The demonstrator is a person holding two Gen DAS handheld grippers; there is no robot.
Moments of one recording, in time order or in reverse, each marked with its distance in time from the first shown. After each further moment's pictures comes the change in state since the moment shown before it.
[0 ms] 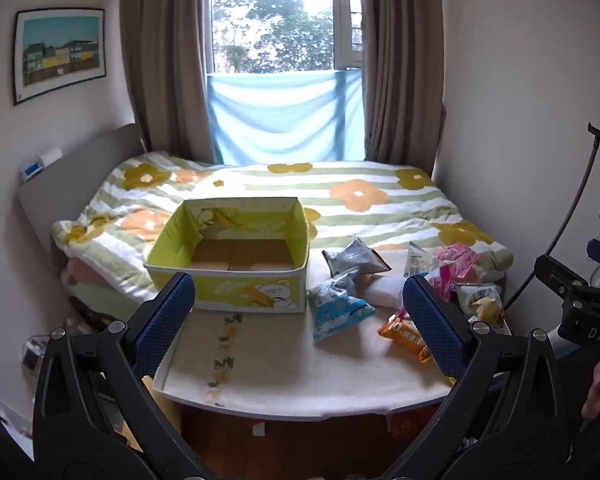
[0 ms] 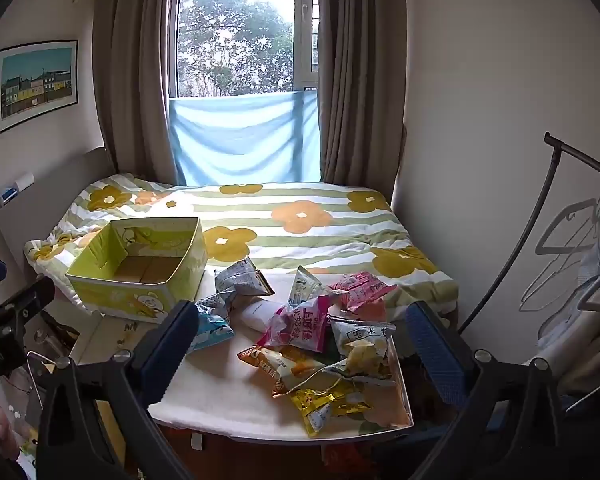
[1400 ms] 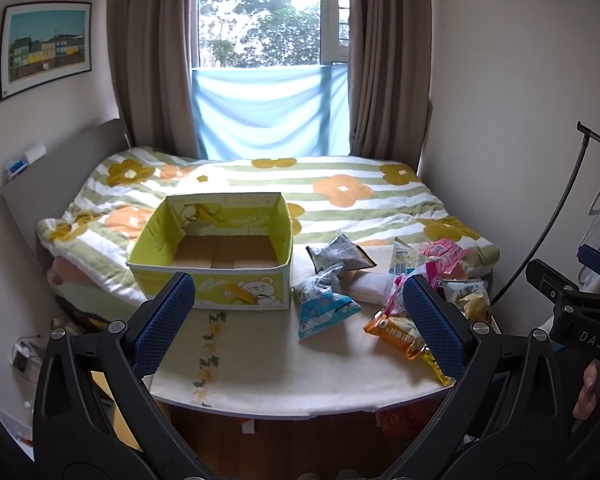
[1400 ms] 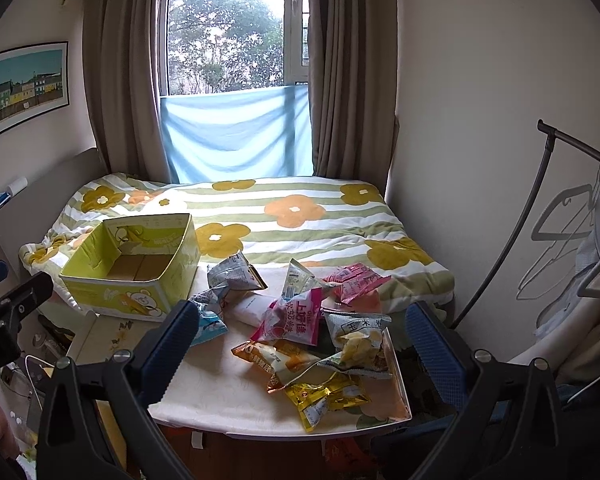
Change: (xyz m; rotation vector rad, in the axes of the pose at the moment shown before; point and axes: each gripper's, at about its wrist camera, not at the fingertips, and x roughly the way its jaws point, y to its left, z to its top) left arm 0.007 -0.001 0.000 0.013 -0.001 -0.078; right arm 0.000 -0.005 -0.005 0.037 0.015 -0.015
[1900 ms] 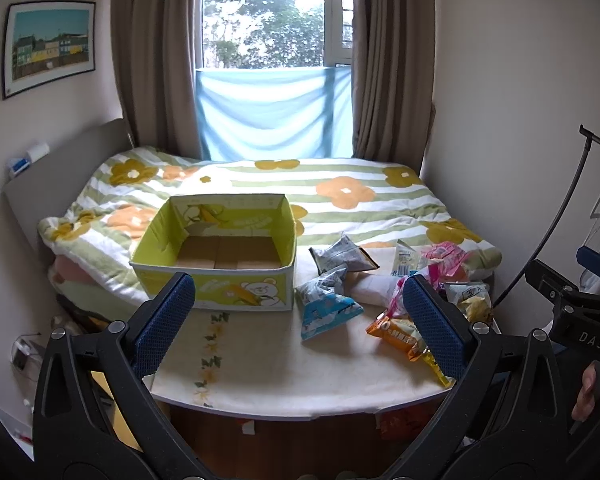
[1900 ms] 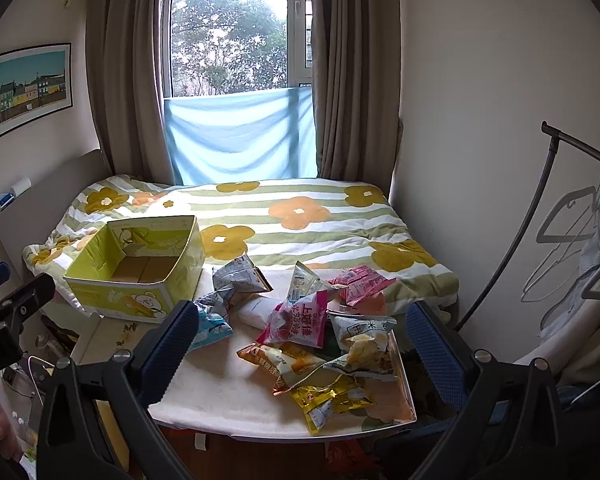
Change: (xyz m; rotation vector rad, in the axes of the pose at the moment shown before) left arm -0.002 0.003 0.001 -0.006 -0.004 0.010; right arm 0.000 0.003 0.001 -0.001 -0.007 0.014
